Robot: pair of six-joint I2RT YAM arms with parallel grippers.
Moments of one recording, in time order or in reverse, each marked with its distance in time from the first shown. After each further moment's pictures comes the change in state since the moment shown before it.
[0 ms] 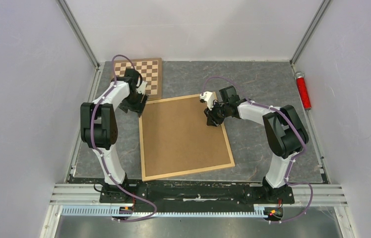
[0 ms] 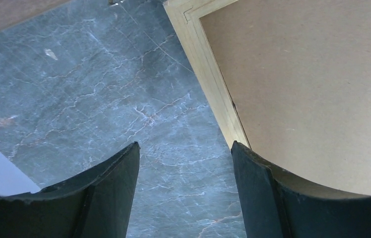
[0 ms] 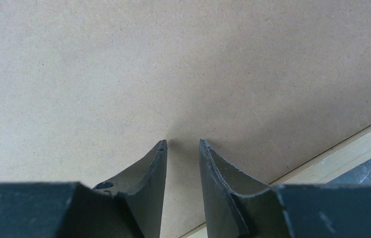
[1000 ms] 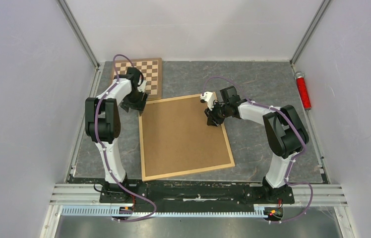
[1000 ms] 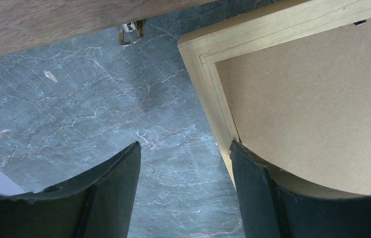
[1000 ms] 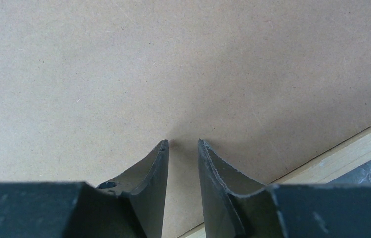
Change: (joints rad) left arm 0.010 0.136 0.101 -0.018 -0.024 -0.064; right arm -0.006 0.000 -0.008 0.010 -0.021 -0.019
